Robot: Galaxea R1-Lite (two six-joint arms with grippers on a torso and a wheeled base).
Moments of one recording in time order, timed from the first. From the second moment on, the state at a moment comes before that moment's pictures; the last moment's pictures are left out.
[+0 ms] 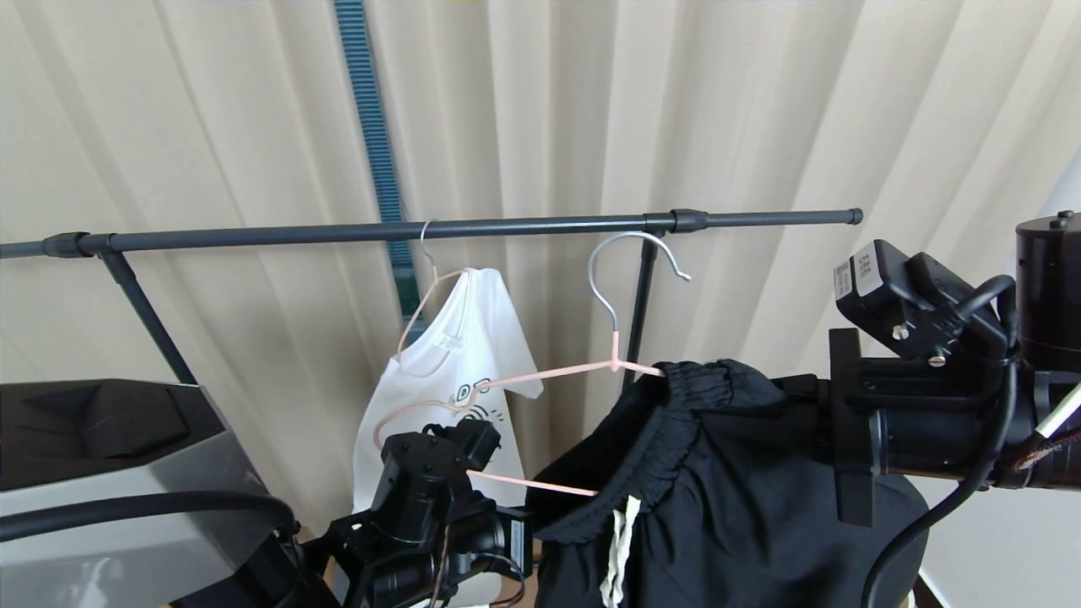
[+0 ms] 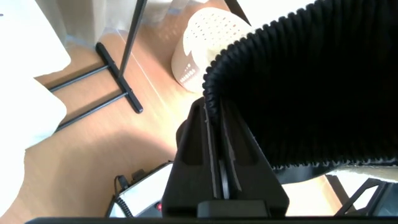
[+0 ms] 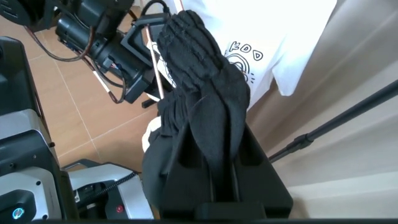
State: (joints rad) left arm -0.71 2.07 -0.51 -1.01 -0.09 -0.41; right arm 0.56 1.41 -0.82 -0.16 0.40 -0.28
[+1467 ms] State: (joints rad) left arm -0.70 1.94 -0.37 -1.21 -0.02 -0.21; right arm 0.51 1.46 -0.82 -0.16 0.40 -0.30
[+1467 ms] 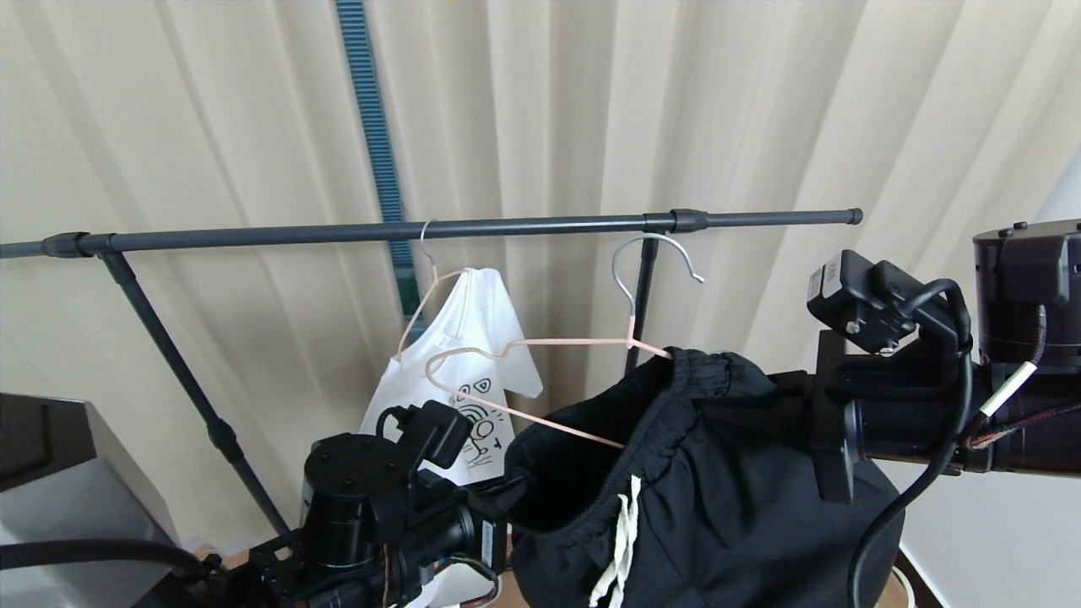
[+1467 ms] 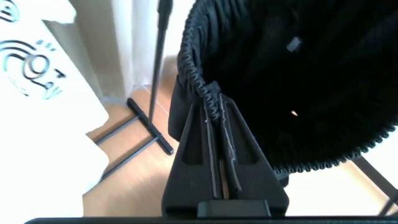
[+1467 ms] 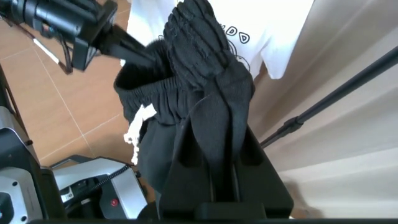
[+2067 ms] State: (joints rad) left arm -0.57 1.83 -0.33 -1.21 -0.01 -0.18; right arm 0.45 1.43 -0.78 -0.15 0.40 -0.46
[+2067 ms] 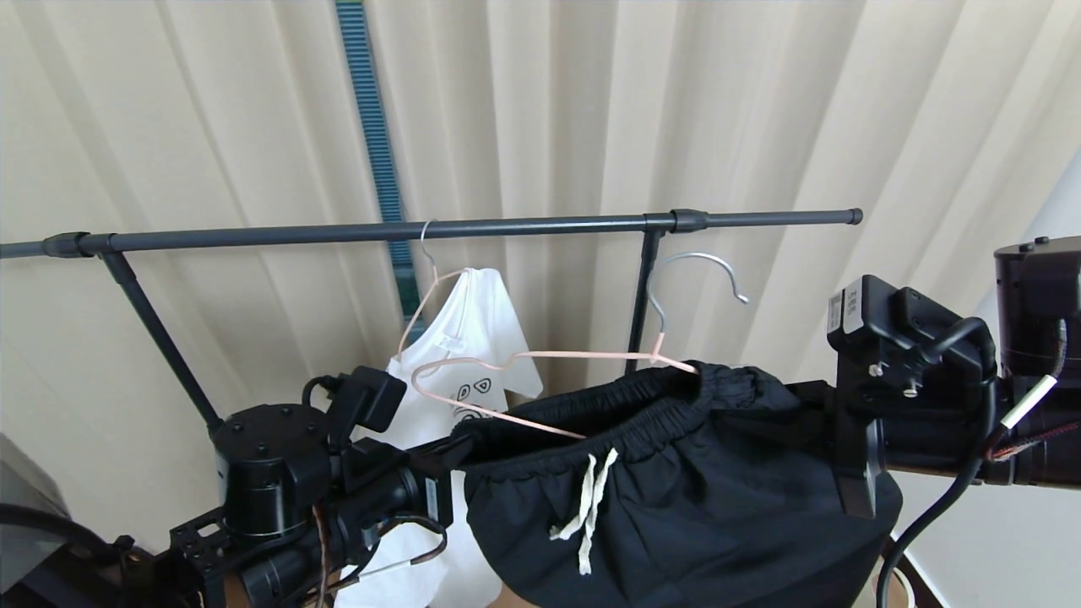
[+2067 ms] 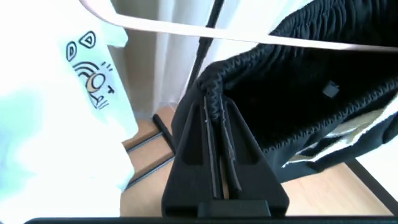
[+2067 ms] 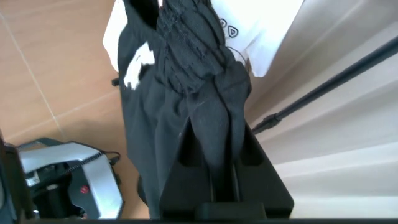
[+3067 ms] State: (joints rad) left arm -0.44 1.76 -0.40 -1.11 -0.01 -0.11; right arm 0.38 1.42 -0.72 -0.15 0.39 -0.69
